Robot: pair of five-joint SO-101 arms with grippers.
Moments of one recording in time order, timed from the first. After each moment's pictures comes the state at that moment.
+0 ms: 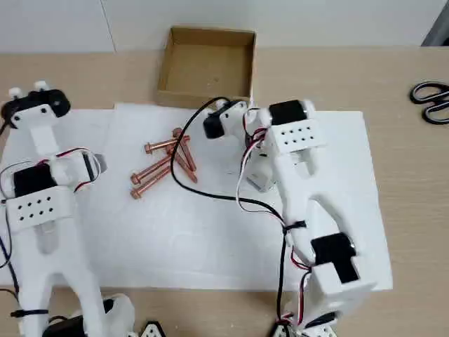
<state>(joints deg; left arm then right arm) -22.9 -25.2 29.1 70.5 6.2 -18.2 10.5 -6.7 93.6 33.6</state>
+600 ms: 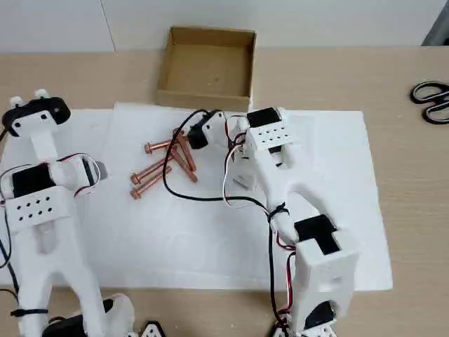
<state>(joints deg) -23.1 -25.0 29.8 73.5 6.2 -20.7 22.5 -7.7 80.7 38.2</state>
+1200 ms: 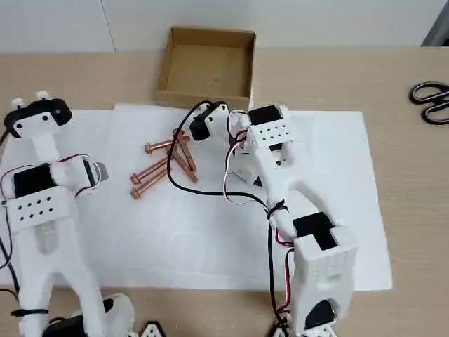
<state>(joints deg) -23.1 -24.9 30.3 73.5 6.3 -20.1 25.3 -9.8 79.4 34.9</state>
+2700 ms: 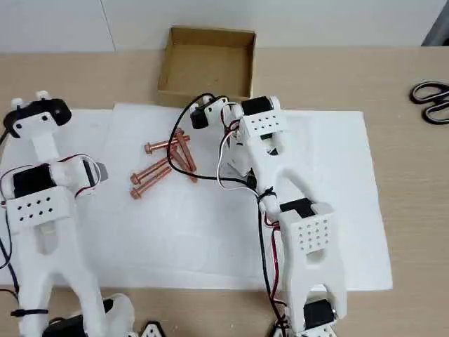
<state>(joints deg) -23.1 -24.9 30.3 73.5 6.3 -20.0 44.7 -33.6 86.4 29.1</state>
